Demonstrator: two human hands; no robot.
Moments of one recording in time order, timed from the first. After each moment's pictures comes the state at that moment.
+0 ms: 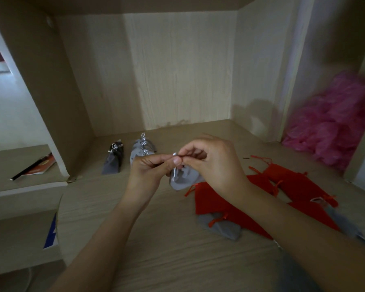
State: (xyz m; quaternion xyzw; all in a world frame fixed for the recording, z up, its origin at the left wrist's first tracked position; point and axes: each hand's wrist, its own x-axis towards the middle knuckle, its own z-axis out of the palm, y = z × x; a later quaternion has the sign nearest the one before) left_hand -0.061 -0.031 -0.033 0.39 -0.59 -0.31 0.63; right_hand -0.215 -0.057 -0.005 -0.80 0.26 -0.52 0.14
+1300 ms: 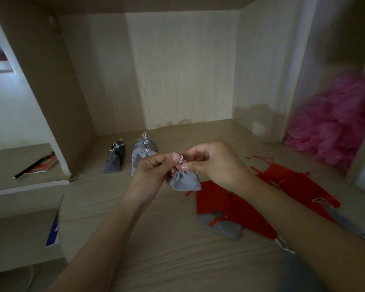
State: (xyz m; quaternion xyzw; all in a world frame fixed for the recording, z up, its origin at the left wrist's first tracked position) left_hand -0.062 -0.034 -0.036 0.39 -0.57 -0.39 0.60; right_hand -0.219 -0.073 -0.013 -0.79 0.31 -0.41 0.34
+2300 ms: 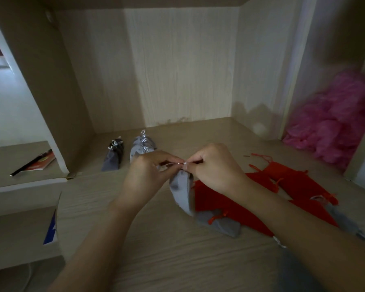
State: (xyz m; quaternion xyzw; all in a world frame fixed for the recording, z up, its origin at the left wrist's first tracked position) left_hand -0.052 -0.023 -0.030 0.47 -0.74 0.01 0.49; right_hand -0.215 -0.060 -0.013 -0.84 0.39 -0.36 0.14
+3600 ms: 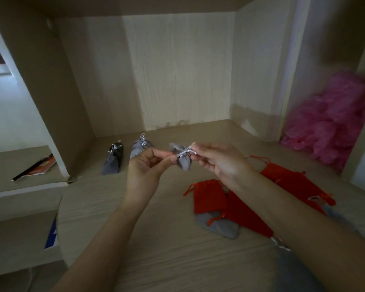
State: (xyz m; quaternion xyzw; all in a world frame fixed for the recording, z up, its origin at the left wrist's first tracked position) left_hand -0.066 -0.032 -0.033 0.43 -0.54 -0.27 0.66; right_hand -0.224 -0.077 -0.012 -0.51 0.33 -0.49 0.62
